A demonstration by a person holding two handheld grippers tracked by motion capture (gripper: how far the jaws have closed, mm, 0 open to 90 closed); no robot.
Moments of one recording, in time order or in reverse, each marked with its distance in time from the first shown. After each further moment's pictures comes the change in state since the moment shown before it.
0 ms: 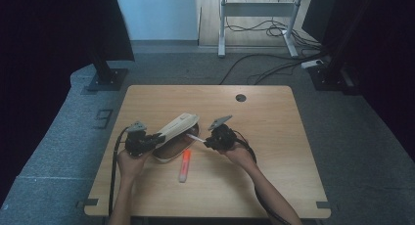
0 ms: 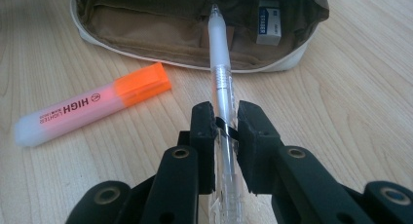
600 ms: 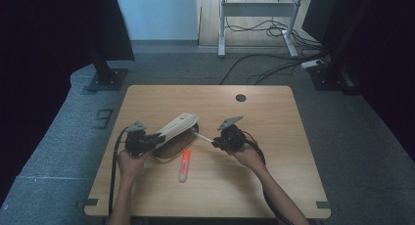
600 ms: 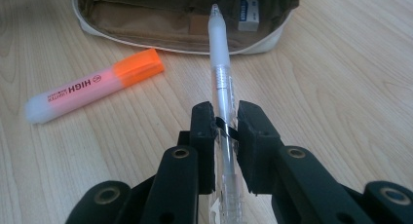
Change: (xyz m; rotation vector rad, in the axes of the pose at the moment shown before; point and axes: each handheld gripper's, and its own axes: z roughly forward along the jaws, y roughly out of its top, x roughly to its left) left arm 0.001 0.000 0.001 -0.004 -0.003 -0.006; right arm -0.005 -0.014 -0.025 -0.016 -0.022 0.019
